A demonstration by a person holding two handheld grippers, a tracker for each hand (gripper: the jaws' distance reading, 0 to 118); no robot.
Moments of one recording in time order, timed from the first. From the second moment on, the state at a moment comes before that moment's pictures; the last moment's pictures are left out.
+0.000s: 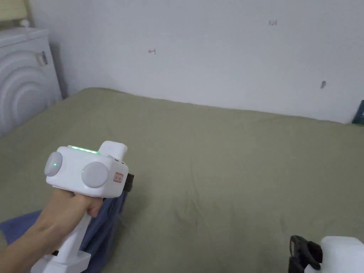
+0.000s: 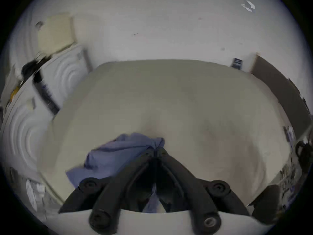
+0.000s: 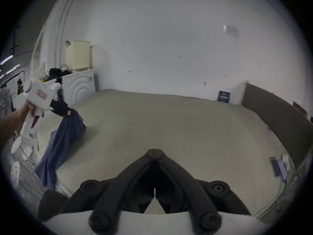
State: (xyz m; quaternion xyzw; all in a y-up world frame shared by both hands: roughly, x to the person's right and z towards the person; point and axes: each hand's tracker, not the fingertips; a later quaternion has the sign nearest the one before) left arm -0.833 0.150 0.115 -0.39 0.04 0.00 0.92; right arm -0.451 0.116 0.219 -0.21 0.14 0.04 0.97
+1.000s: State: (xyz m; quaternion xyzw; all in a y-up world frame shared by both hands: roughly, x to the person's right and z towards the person) left arm -0.555 0.075 0.005 -0.40 -0.16 0.01 0.90; right arm -0.317 0.096 0.196 -0.24 -0.01 0.01 0.97
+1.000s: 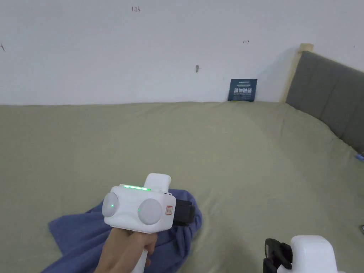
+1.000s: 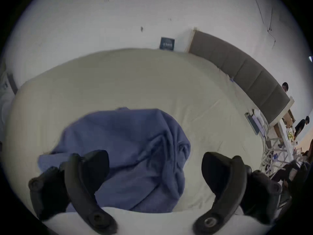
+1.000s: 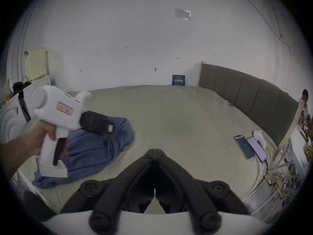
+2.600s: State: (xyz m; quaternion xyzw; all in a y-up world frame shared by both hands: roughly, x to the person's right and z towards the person) left arm -0.839 0.021 0.163 -0.49 0.07 0.11 0.86; right arm -0.423 0.110 0.220 -0.19 0.11 0.04 0.97
